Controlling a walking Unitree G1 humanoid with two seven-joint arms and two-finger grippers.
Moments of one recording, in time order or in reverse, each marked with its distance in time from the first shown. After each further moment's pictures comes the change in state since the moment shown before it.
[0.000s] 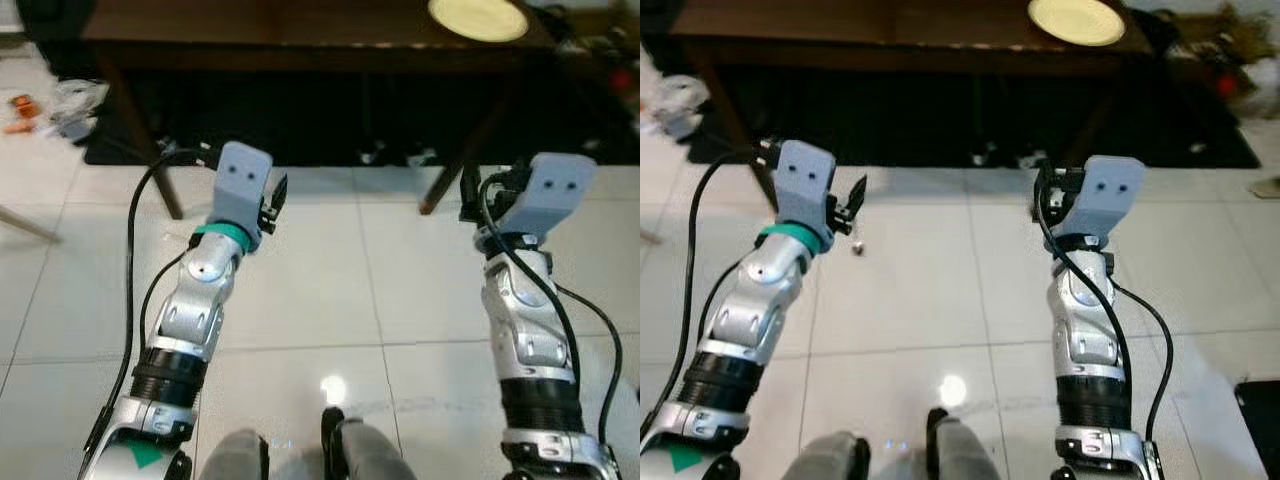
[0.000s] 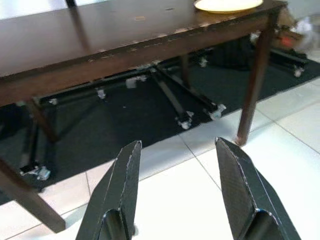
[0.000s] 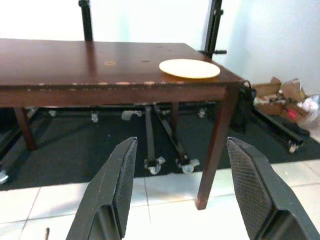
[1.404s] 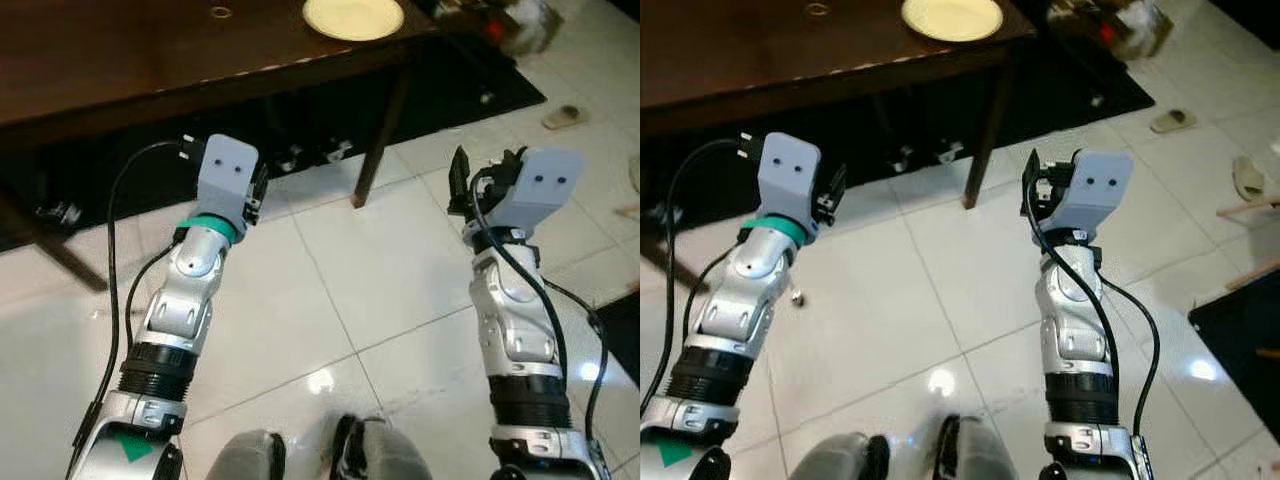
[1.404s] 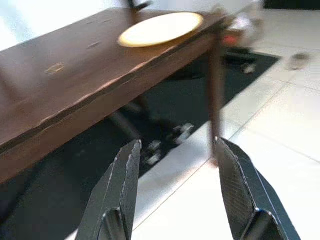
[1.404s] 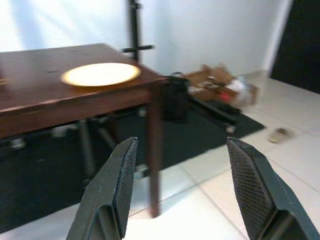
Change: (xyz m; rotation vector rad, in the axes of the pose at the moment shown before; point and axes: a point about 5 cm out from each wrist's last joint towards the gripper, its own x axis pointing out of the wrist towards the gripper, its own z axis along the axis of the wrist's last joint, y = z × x) left arm 0.004 0.002 0.006 0.056 -0.033 0.022; right arm 0.002 -0.003 0.002 0.012 -0.007 -0.037
